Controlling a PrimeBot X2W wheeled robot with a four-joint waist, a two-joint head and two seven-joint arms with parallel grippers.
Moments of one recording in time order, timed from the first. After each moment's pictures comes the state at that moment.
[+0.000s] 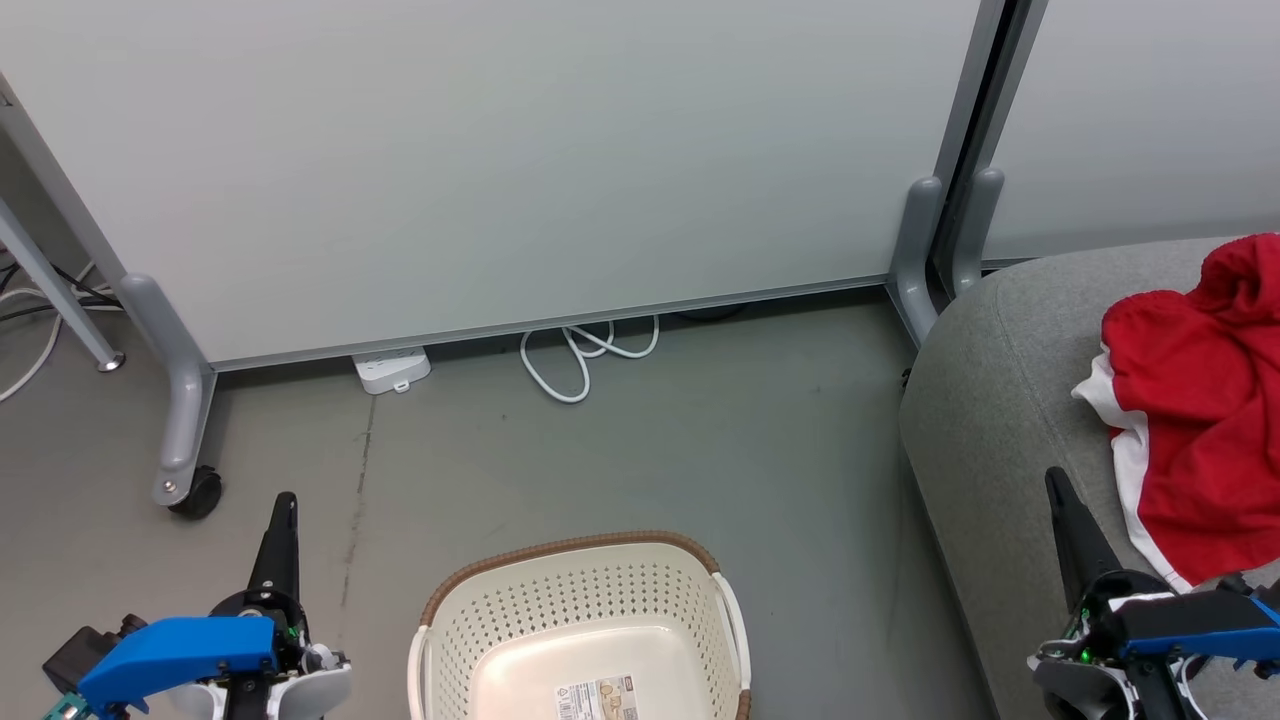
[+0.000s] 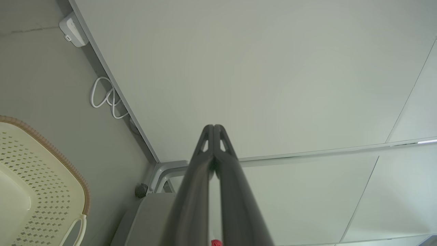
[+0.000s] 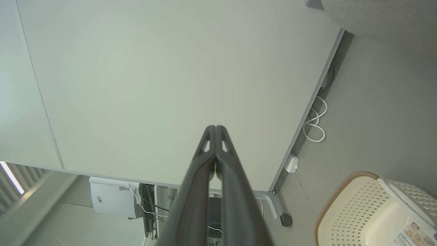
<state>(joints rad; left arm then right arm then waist) -0.08 0.05 0.10 0.26 -1.47 -0.13 0.07 -0.09 -0.05 -0.11 0.26 1.44 0.13 0.10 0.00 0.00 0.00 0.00</state>
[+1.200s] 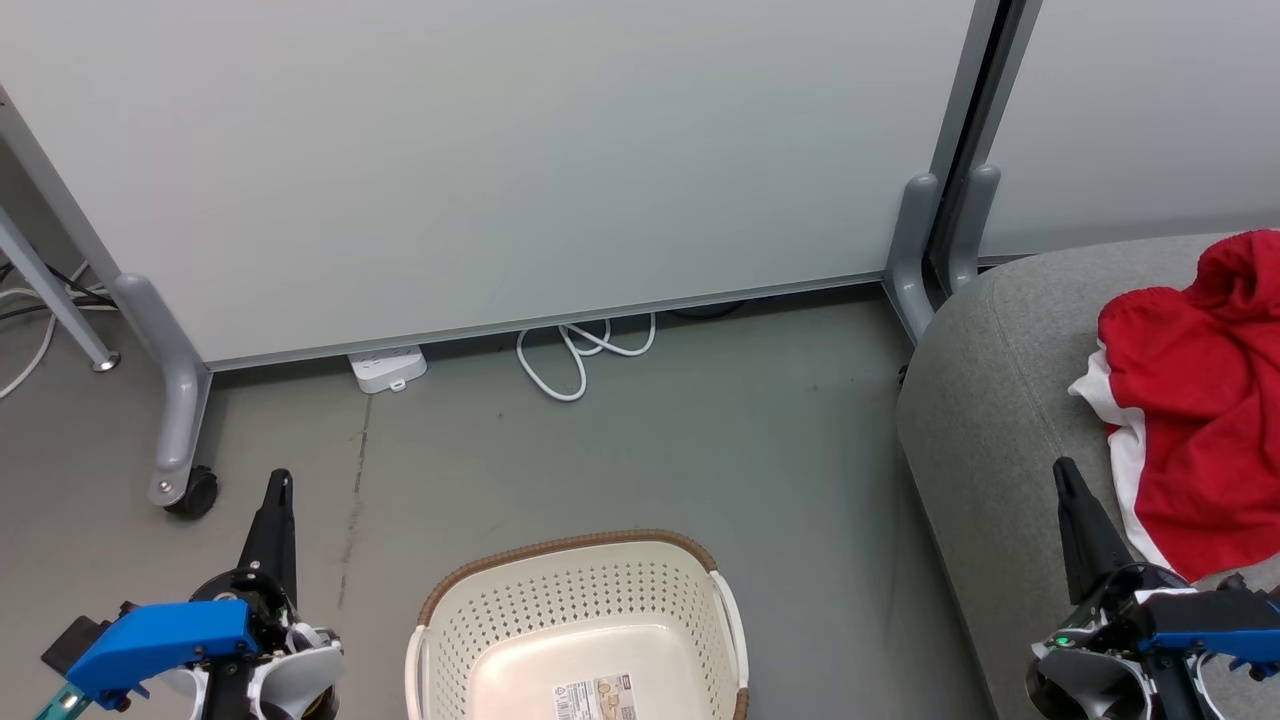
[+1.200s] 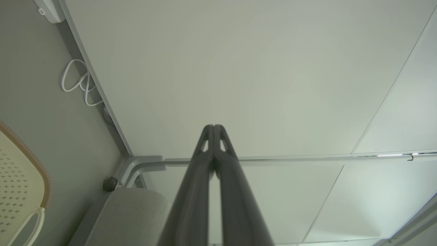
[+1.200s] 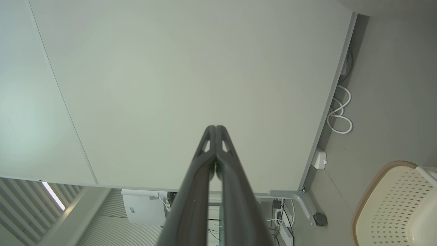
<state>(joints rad) -0.10 0.05 0.11 0.25 -1.61 -0.13 0.11 -0.10 -0.05 -0.11 0.25 1.61 0.13 0.11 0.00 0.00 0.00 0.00</state>
